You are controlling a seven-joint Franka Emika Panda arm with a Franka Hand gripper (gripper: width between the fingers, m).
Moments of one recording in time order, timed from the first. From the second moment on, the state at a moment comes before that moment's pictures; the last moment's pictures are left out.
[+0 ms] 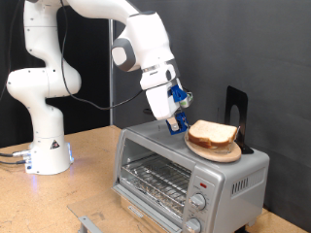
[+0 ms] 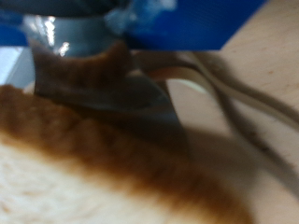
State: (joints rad) arm -0.14 -0.09 0.38 -2.32 0.28 2.61 0.17
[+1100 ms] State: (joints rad) arm -0.12 -0.19 0.38 -2.41 0.35 2.60 0.10
